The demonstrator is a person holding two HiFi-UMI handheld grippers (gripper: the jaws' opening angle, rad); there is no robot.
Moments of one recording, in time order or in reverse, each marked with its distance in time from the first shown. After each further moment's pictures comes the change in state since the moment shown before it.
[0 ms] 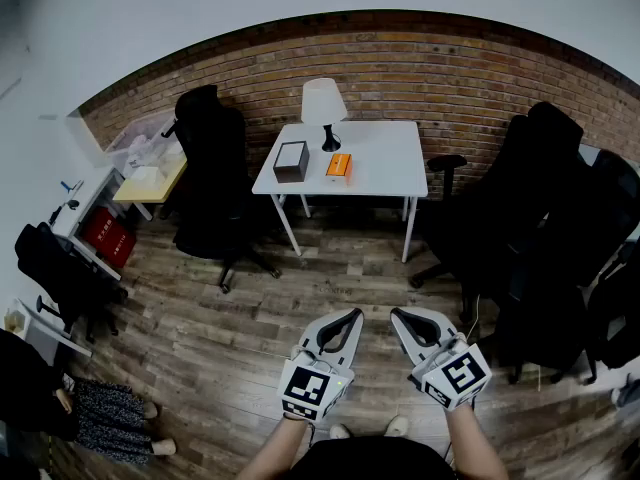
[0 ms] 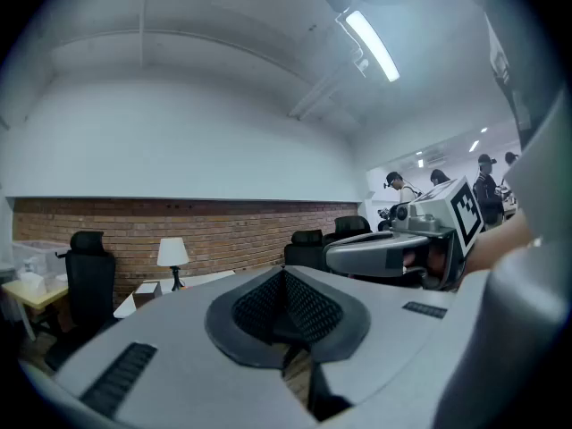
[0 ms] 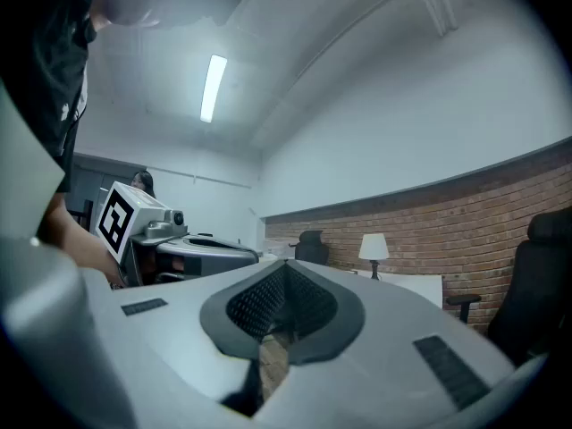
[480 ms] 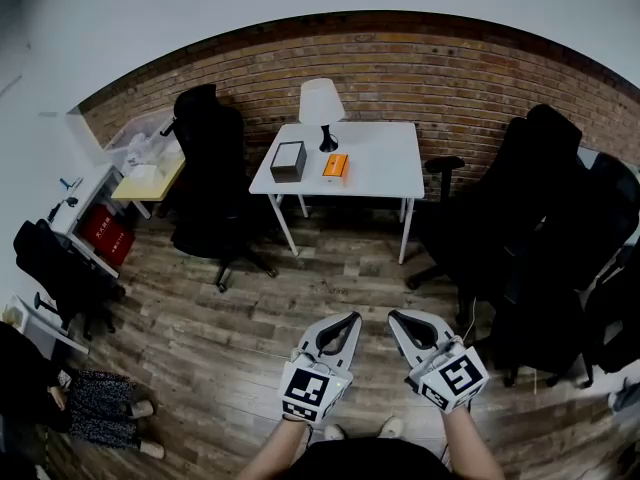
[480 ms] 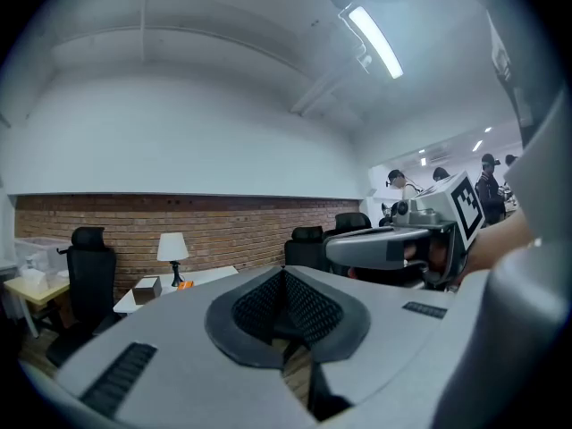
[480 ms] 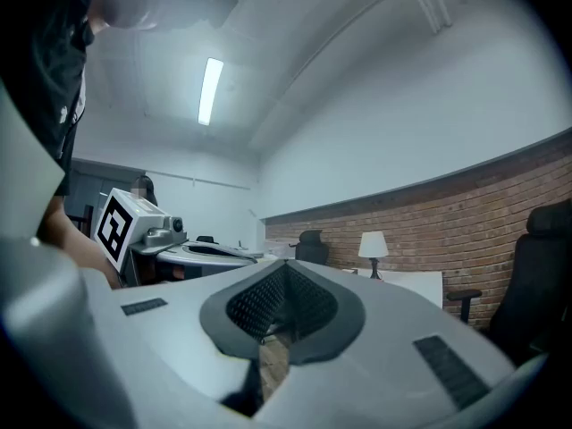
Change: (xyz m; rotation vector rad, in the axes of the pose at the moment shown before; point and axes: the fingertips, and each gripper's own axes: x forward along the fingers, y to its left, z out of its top) left arm 0.008 -0.011 -0.009 0.002 0.024 0.002; right arm -0.006 -0.008 -0.005 0.029 -0.009 0.006
